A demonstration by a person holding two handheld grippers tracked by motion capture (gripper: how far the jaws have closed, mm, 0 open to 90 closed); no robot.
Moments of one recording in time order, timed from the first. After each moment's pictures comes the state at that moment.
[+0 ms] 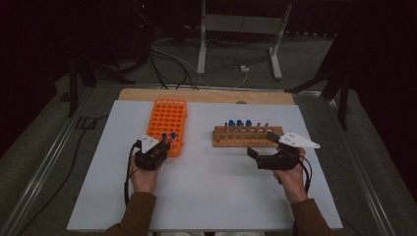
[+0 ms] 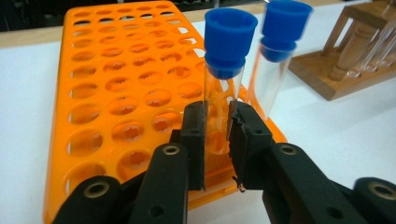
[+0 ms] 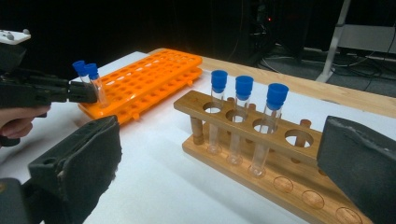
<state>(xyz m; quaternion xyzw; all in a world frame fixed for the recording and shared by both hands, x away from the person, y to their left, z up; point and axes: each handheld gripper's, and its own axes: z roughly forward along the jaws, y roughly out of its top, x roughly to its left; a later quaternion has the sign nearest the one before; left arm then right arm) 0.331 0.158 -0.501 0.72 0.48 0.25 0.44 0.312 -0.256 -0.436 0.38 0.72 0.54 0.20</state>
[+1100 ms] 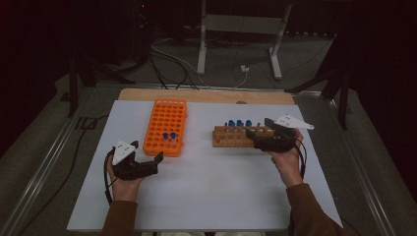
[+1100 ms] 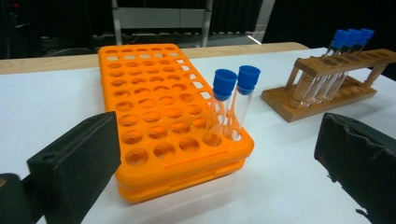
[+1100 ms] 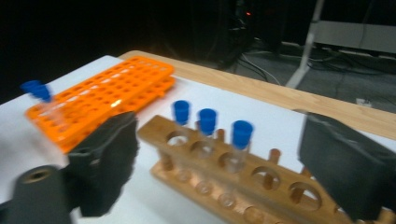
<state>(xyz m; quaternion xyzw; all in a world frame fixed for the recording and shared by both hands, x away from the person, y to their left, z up) 0.284 0.194 -0.466 0.68 0.47 0.25 0.50 0.356 -0.248 -0.418 0.41 0.72 0.51 0.23</state>
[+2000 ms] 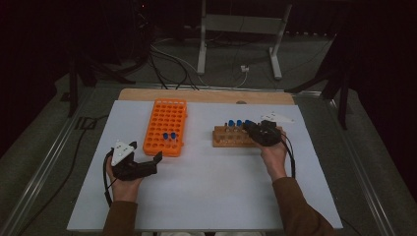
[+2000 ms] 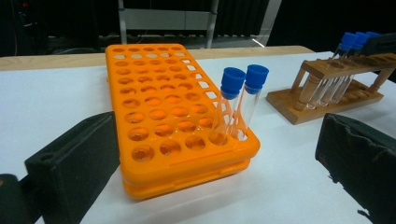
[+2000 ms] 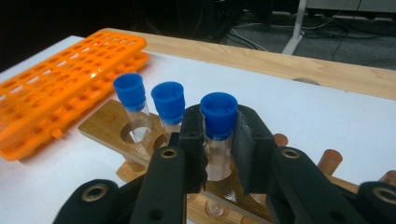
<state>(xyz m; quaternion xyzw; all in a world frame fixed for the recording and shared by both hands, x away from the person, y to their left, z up) 0.284 0.196 -0.470 0.68 0.48 0.26 0.50 0.397 -0.231 -0.460 0.46 0.72 0.47 0.21</state>
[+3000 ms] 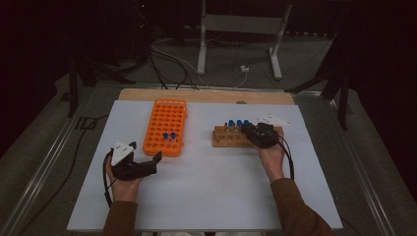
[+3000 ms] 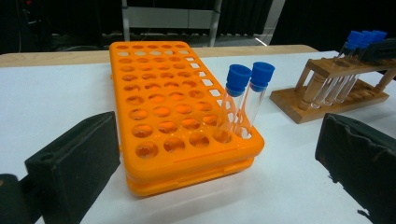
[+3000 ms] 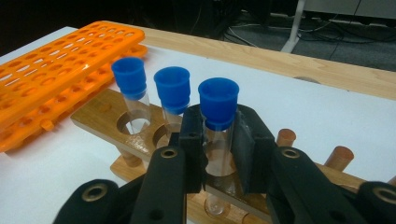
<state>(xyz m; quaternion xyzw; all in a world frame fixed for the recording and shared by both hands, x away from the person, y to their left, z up) 0.285 0.198 -0.471 0.67 0.48 0.26 0.50 0.396 -0.225 -0.469 0.45 0.73 0.46 0.22</state>
